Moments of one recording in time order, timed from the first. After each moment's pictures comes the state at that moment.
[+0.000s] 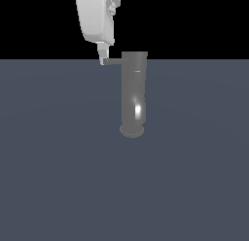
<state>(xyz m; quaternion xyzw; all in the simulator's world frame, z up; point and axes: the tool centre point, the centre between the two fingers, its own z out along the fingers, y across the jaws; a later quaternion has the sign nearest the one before) -0.051 0.051 0.285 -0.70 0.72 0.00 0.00</state>
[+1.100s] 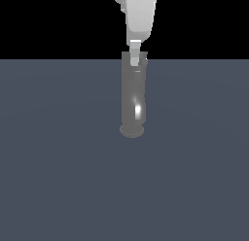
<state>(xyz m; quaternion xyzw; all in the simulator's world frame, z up) -0.077 -0.023 0.285 -0.70 0.71 0.00 0.00</state>
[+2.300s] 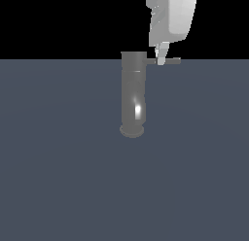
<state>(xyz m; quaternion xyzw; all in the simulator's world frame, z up) -0.050 -0.091 0.285 -0.71 0.71 0.00 0.00</state>
